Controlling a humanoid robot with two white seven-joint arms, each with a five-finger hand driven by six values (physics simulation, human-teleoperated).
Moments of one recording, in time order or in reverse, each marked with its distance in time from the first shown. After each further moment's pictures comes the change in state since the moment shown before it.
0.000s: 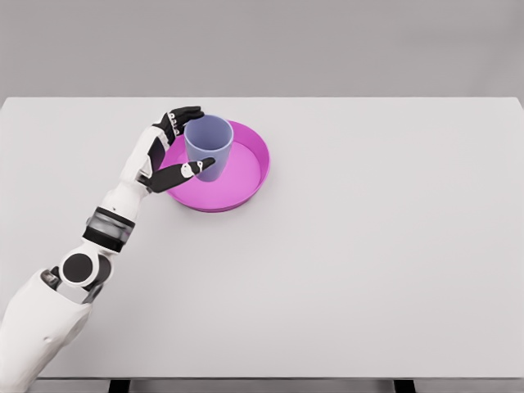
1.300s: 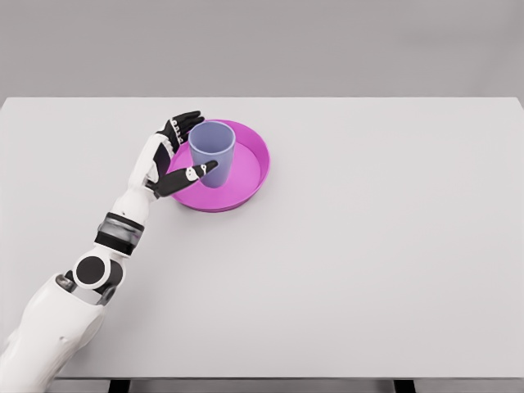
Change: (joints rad) left arm 0.008 -0.067 0.014 0.074 0.030 -0.003 -0.001; right arm 0.000 0.000 0.000 0.000 0.000 0.000 0.000
